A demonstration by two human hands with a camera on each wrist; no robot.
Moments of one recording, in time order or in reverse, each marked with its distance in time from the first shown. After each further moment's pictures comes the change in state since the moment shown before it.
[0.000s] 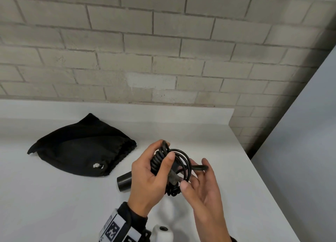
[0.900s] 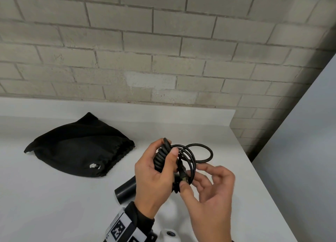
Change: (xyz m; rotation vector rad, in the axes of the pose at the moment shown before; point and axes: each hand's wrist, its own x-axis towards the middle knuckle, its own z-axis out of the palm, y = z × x) left_hand 0.000 -0.006 0.026 -0.059 0.145 -0.134; right_hand 0.009 -0.007 0.003 -0.171 0.176 -0.318
